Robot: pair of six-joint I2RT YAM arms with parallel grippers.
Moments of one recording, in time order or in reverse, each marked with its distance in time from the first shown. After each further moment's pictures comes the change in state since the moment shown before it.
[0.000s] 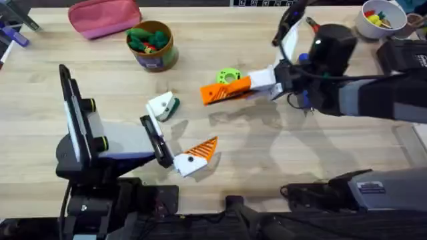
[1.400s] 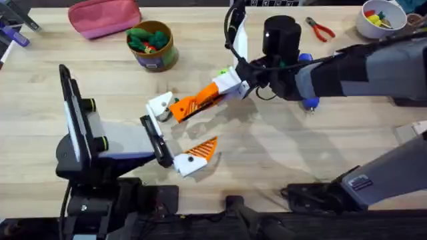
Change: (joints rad) left arm 0.000 0.000 0.000 0.000 0.000 0.000; right arm 0.225 0.238 0.242 0.002 -0.102 0.062
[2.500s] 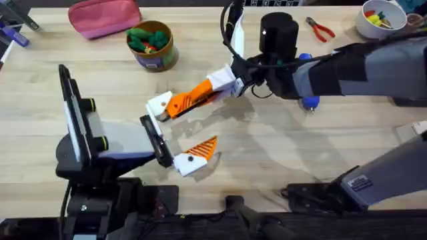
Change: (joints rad) left arm 0.000 0.000 0.000 0.000 -0.001 0.000; right arm 0.021 0.001 0.026 -0.001 0.061 0.017
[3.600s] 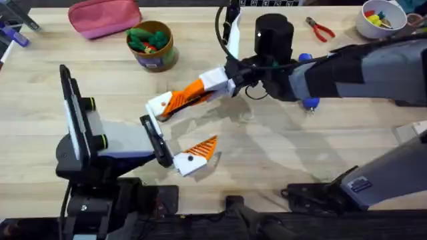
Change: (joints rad) left arm 0.000 0.000 0.000 0.000 -0.002 -0.019; right arm 0.036 0.000 0.004 0.010 0.102 0.008
